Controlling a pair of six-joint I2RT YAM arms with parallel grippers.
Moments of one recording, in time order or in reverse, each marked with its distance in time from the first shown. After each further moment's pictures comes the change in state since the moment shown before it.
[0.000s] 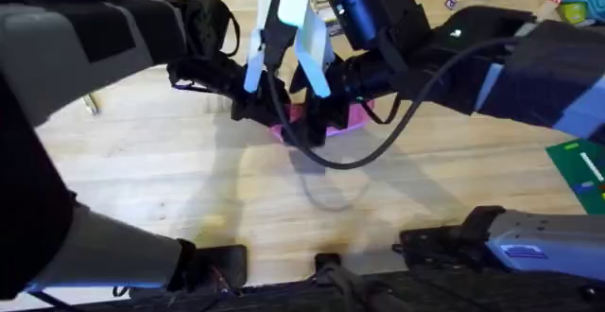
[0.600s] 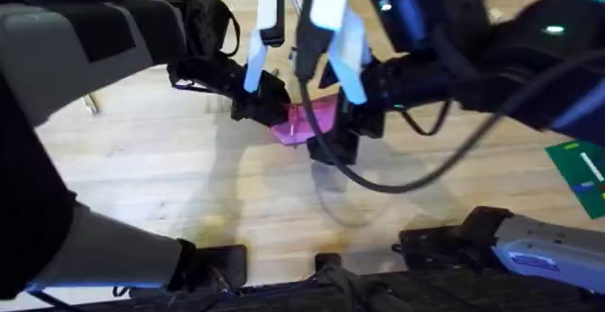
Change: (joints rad) left arm 0.000 0.000 0.000 0.000 0.000 0.000; right arm -0.004 -0.181 0.000 -0.217 0.094 -0.023
